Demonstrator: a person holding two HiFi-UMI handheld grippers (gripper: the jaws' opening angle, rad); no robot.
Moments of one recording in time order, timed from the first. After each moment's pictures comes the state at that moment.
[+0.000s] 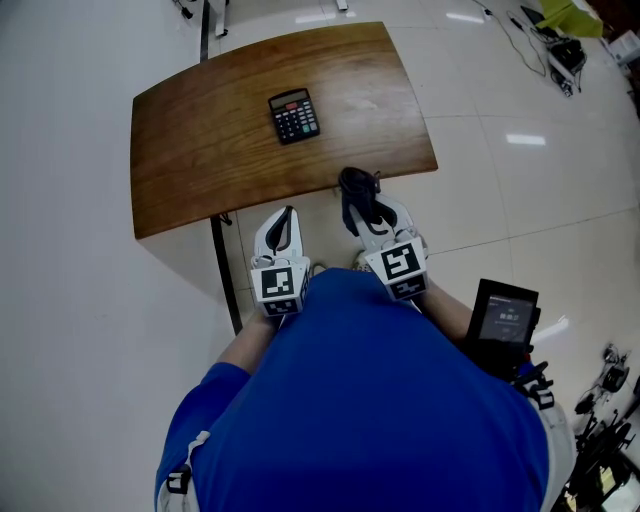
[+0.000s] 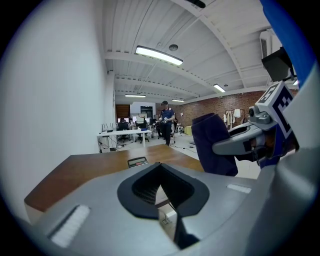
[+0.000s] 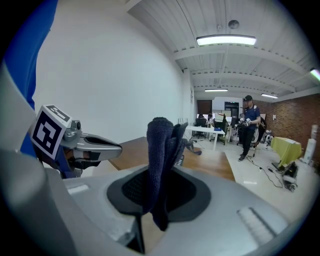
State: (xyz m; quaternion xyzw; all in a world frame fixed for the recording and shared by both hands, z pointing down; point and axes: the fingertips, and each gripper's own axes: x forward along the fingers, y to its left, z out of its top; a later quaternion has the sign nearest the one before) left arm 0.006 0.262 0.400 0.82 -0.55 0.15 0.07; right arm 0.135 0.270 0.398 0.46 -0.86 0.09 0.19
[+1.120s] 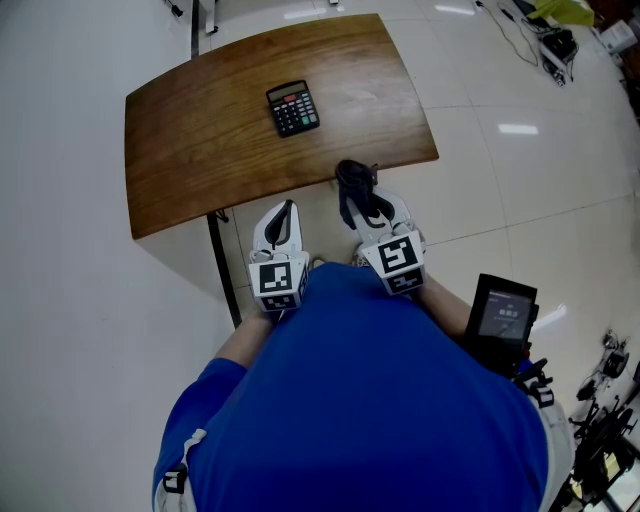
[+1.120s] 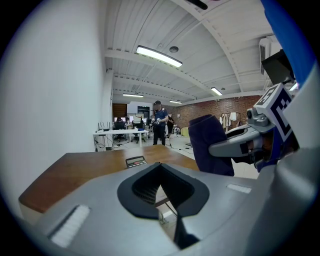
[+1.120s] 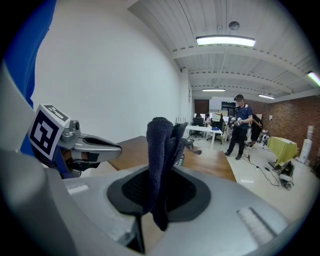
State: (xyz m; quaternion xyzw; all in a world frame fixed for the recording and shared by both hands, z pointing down) left arm -0.006 0.265 0.402 0.83 -0.53 0.15 0.09; right arm 0.115 0.273 0.399 0.48 -0.85 0.09 0.20
